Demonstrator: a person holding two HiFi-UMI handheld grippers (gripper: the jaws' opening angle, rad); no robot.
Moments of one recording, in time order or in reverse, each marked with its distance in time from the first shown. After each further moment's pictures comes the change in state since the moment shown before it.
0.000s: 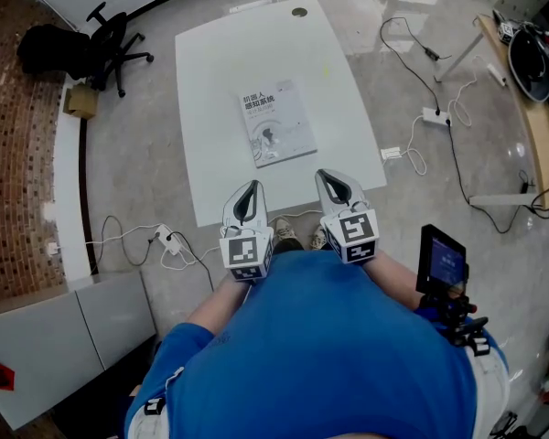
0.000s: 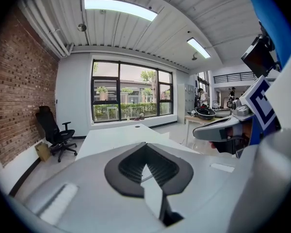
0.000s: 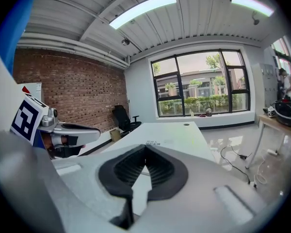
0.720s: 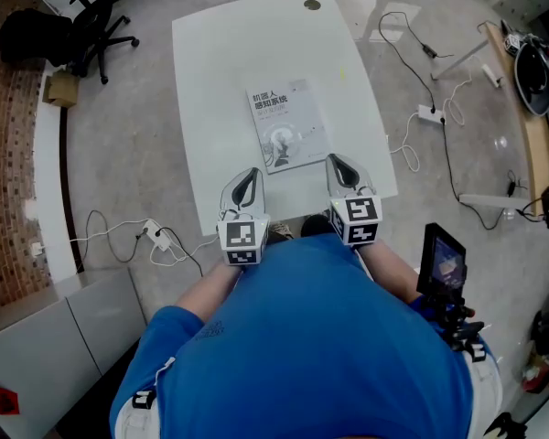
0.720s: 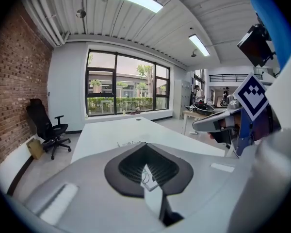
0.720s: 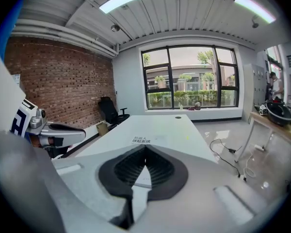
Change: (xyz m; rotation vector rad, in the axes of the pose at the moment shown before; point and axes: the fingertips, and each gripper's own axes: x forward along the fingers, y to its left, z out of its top) left arm 0.074 0.071 -0.030 0.002 0.079 -0.080; right arm 0.096 -0.035 -0.007 0.039 0.114 -0.140
